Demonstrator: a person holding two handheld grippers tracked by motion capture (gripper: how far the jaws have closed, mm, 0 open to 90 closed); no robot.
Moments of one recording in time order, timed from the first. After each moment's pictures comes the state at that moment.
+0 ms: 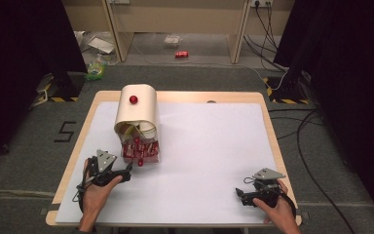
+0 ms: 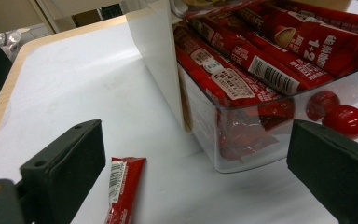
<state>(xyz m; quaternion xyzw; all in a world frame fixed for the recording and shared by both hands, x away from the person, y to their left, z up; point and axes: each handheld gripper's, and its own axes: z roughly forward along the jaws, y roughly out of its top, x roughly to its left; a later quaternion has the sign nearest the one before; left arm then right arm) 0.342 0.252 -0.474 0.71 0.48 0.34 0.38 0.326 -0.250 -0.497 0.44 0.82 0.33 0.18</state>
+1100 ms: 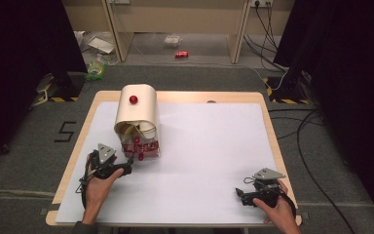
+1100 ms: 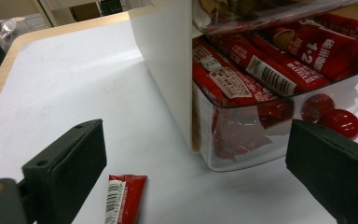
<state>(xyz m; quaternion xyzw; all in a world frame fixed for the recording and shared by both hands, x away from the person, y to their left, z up) 0.362 0.253 -0.474 0.70 0.51 0.32 0.39 0.326 -0.250 -0.497 0.44 0.82 0.33 0.18</state>
